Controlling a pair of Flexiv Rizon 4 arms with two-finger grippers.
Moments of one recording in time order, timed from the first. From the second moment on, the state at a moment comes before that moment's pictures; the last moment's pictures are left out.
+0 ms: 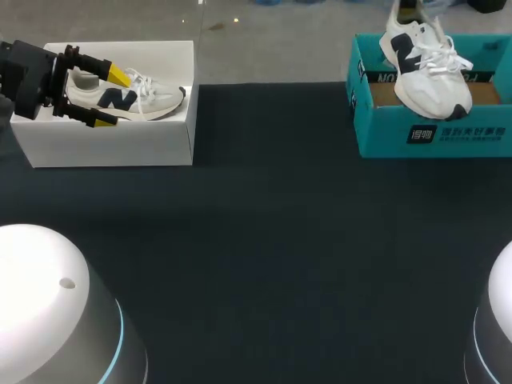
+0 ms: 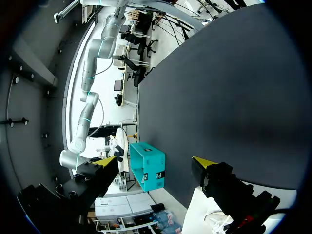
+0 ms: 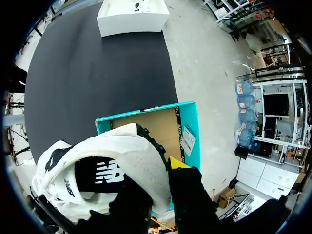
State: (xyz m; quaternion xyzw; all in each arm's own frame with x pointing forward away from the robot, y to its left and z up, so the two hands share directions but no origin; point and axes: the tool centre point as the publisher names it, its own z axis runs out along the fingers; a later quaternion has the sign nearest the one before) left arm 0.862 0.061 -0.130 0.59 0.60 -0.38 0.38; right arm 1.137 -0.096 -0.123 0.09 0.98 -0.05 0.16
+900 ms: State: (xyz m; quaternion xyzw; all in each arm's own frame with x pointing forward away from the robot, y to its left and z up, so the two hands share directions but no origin) left arm 0.862 0.061 -0.130 0.59 0.60 -0.38 0.38; right arm 1.093 -0.243 -0.144 0.21 0.96 -0.10 0.13
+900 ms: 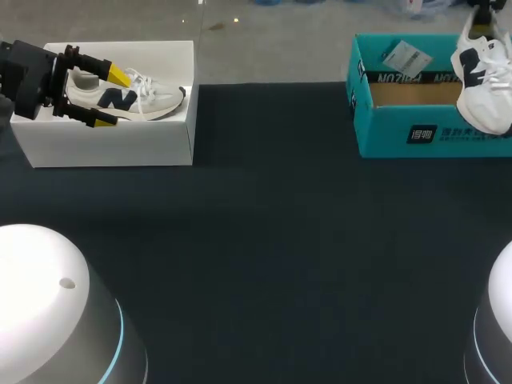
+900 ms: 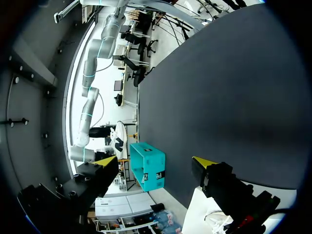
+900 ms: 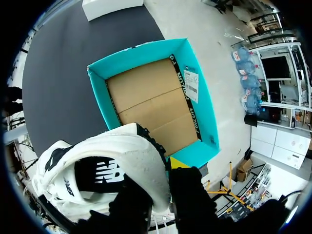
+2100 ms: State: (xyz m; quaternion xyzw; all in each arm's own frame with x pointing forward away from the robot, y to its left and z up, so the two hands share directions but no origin) left arm 0.862 0.061 -0.130 0.59 0.60 -0.38 0.38; right arm 1.090 -0.343 -0.152 0.60 0.78 -0.11 0.13
